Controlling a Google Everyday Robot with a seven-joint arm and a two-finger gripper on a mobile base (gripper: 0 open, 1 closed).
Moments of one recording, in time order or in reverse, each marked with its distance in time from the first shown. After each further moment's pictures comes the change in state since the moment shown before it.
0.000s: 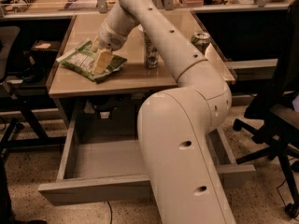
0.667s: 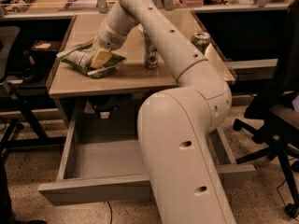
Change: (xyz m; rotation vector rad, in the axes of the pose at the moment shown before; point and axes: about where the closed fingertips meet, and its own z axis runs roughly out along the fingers) arm 0.000 0.000 0.000 0.000 0.000 -0.001
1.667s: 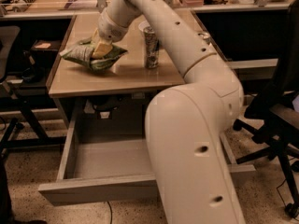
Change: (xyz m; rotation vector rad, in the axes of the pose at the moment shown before) arm -0.019 -0.003 -0.035 0.084 0.006 -0.078
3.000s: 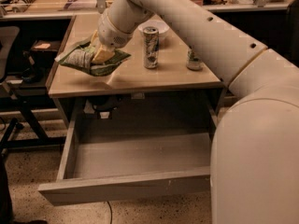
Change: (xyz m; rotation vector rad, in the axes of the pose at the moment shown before) arm -0.028 0.061 -0.032 0.093 0.018 -0.096
